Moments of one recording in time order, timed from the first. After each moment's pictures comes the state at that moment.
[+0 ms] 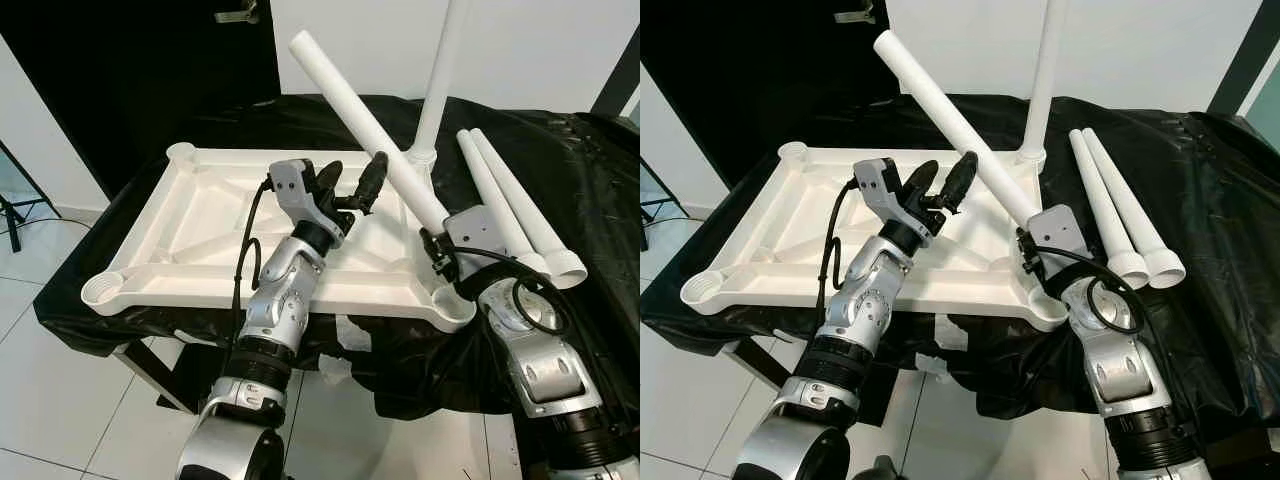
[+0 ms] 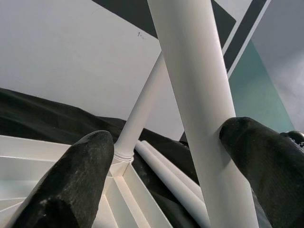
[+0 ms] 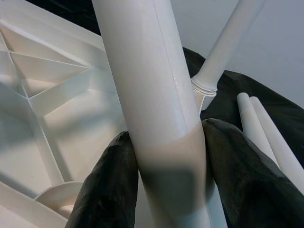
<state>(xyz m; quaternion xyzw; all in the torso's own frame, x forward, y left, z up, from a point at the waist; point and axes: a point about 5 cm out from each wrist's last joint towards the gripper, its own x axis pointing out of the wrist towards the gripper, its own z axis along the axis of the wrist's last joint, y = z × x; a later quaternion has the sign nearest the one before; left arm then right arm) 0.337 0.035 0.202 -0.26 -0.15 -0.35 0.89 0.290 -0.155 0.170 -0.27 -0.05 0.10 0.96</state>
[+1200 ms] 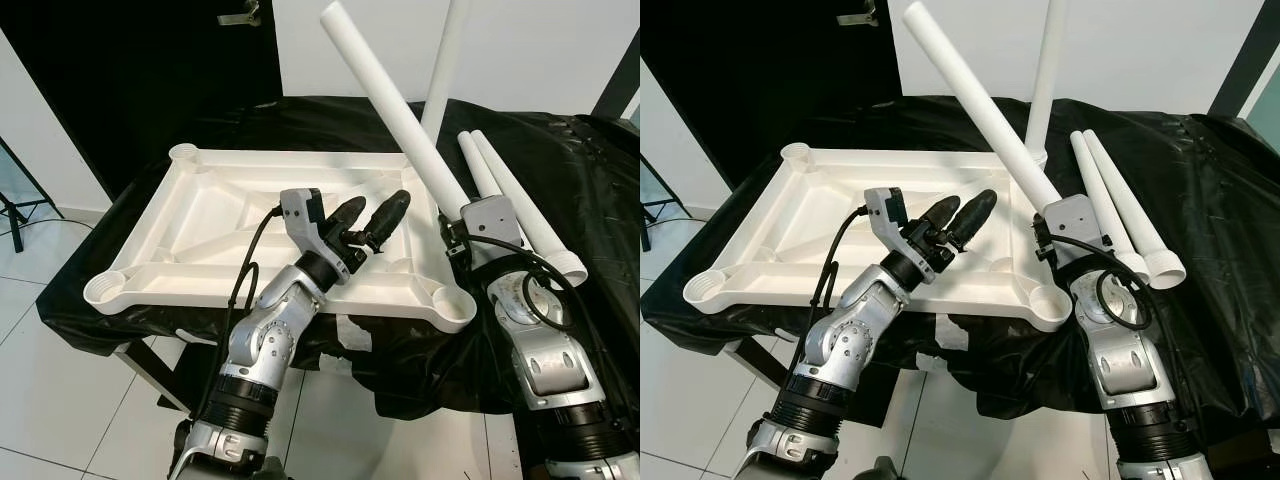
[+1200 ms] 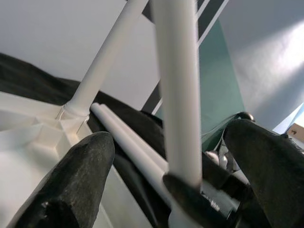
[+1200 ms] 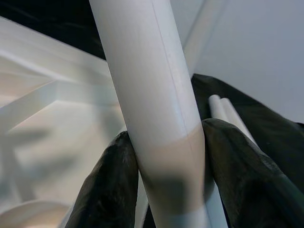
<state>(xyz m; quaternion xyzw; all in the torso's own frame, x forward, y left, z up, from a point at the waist) 0.301 0.031 0.194 -0.31 -0.09 -0.43 0.85 0.293 -0.166 0.176 -0.26 -0.06 0.04 0.96</state>
